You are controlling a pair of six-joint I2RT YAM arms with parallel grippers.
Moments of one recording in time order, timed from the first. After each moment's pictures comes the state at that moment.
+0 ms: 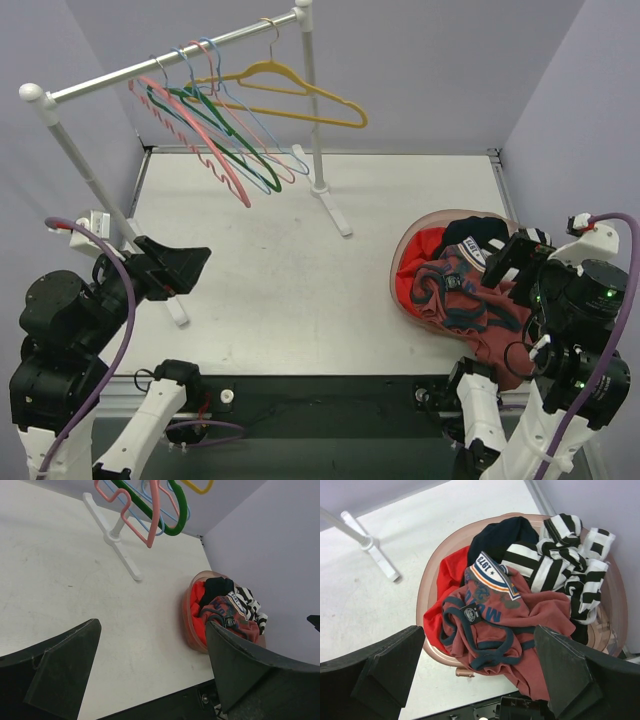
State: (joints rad) left arm -0.20 0.59 1.38 -0.94 0.20 -0.61; right arm -0.37 0.70 1.53 -1.27 -0.13 0.12
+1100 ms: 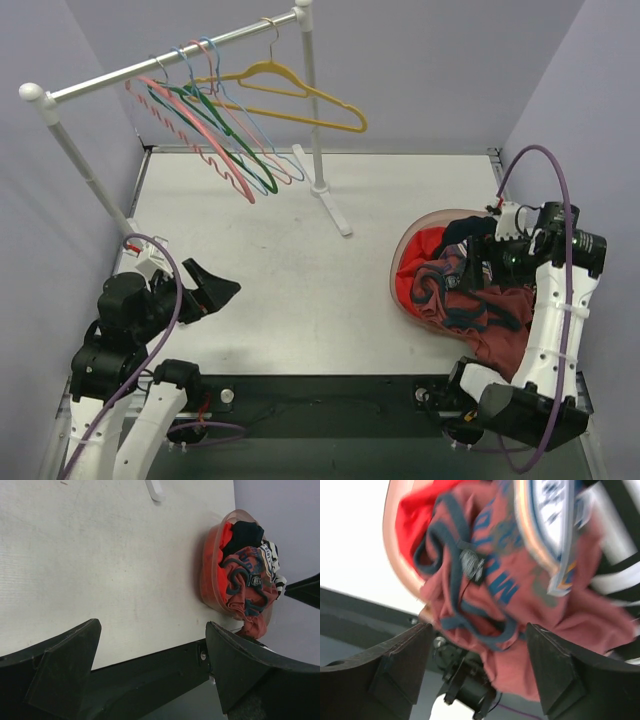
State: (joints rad) left arm -0.20 0.44 0.91 -0.91 0.32 -0.73; right arm -0.37 1.05 1.27 -1.44 -0.40 -0.48
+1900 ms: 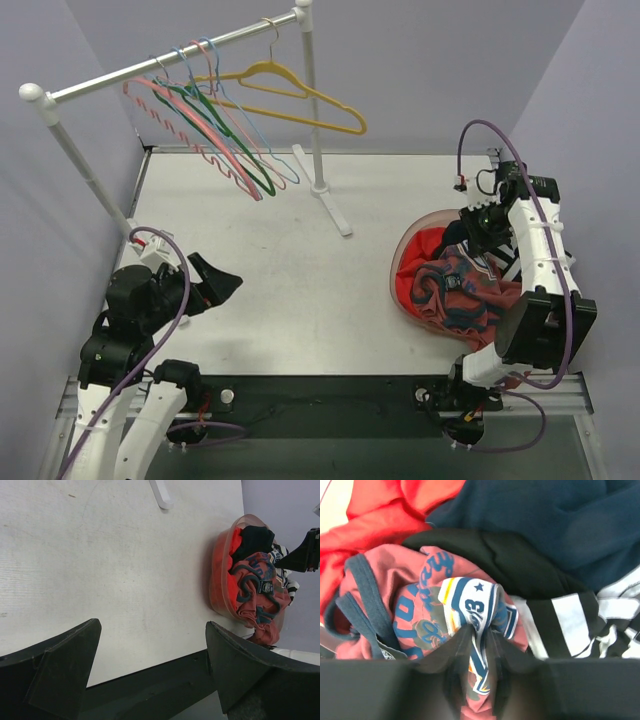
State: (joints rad) left arm -0.20 0.48 0.85 -0.83 0.30 -0.70; right arm -0.17 1.51 1.43 -1.23 -0.12 -0.54
